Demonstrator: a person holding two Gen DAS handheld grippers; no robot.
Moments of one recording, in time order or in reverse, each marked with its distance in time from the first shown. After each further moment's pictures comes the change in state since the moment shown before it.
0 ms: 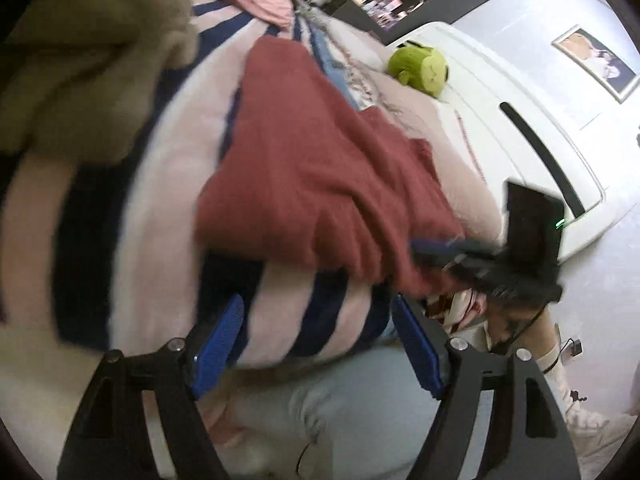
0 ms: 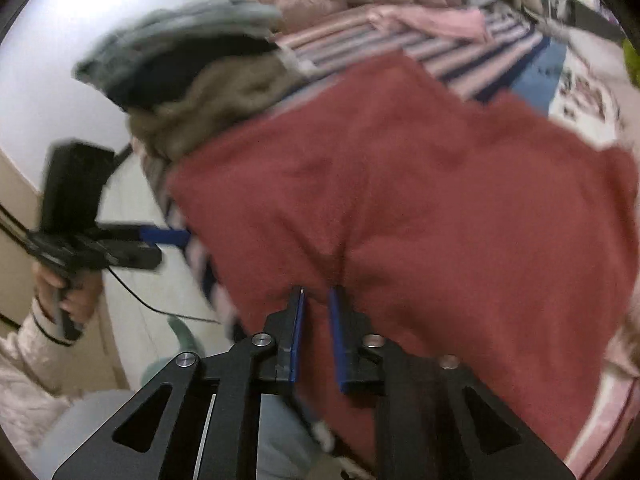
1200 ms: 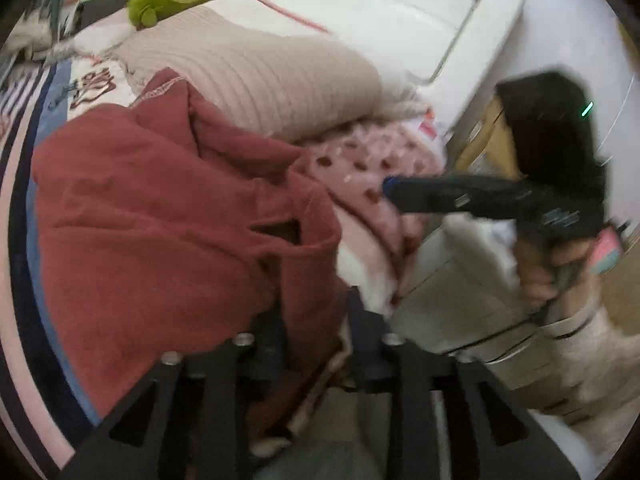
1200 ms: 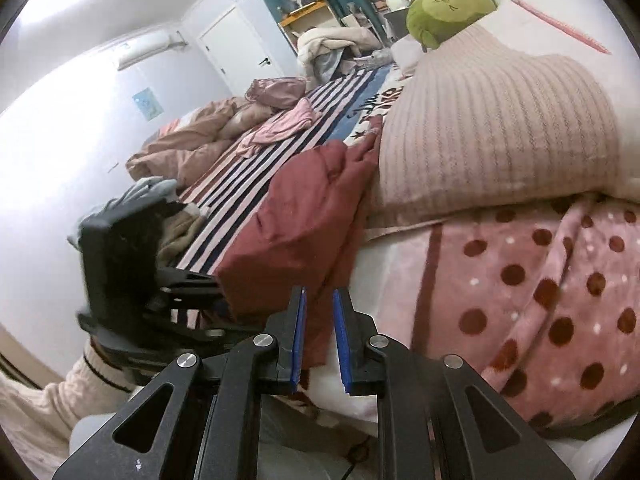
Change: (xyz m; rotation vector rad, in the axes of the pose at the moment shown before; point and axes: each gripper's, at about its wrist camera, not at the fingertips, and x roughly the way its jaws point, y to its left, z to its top) left arm 0.141 -0.215 0.020 0.713 0.338 -0.164; right arm -0.171 -0.074 -0.132 0.436 -0.457 -0.129
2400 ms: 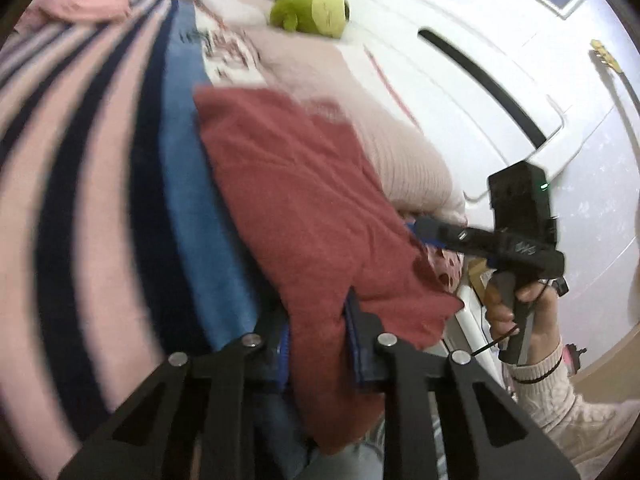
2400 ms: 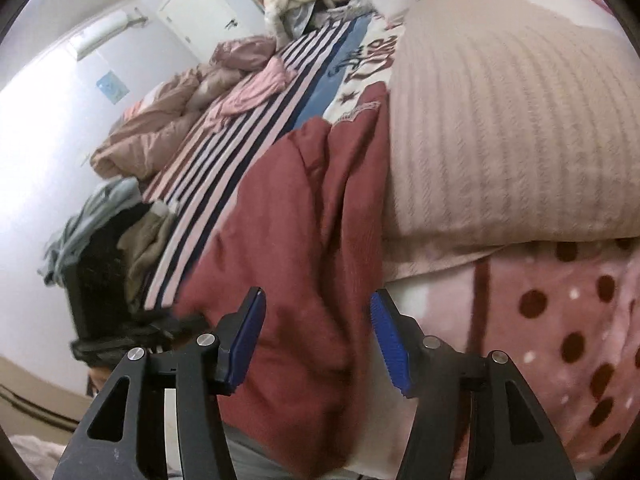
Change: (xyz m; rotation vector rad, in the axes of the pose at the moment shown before) left arm -0.065 0.102 -0.056 -0.397 -0.234 -0.026; right arm 0.090 0.003 0.057 0.100 0.198 -0.055
